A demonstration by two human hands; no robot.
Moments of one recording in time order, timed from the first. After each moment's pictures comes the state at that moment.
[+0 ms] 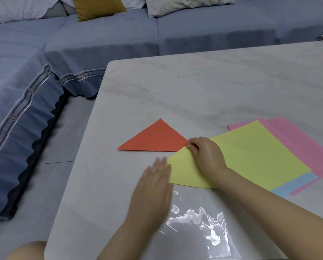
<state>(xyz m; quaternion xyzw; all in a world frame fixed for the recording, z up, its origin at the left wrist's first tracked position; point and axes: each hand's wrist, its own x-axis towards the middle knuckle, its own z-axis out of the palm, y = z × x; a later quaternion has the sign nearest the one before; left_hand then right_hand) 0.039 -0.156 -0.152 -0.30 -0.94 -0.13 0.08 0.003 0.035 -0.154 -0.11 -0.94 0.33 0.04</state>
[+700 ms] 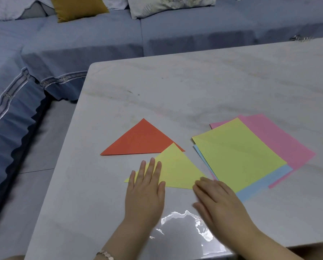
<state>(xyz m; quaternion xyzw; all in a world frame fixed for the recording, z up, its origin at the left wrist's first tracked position) 0.039 -0.132 -0.176 -0.23 -0.97 -0.08 -0.04 0.139 0.047 -0.166 0.06 -0.98 0.12 0.13</state>
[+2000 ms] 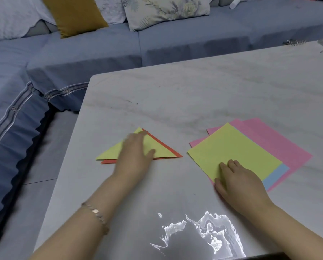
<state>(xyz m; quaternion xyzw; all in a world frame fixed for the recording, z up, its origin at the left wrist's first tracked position) -0.034 -0.109 -0.086 -0.17 -0.94 -0.28 -0.05 0.109 0.099 -0.148 -0.13 -0.99 0.02 0.03</state>
